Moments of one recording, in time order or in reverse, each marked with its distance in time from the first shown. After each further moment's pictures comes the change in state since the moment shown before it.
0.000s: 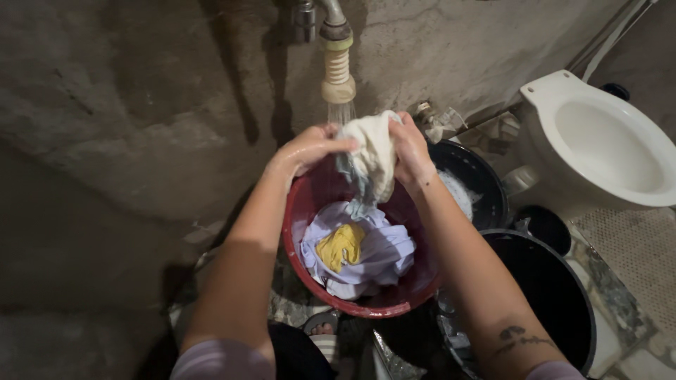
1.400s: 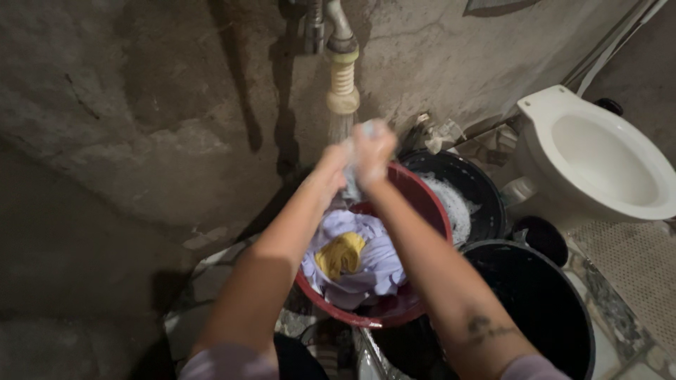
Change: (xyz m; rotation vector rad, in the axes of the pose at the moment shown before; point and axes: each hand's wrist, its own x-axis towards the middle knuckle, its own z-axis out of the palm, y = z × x) left_hand 0.139 -0.161 0.009 -0.683 0.133 -0.123; right_hand 0.045 0.093 0.015 -0.881 0.442 -0.629
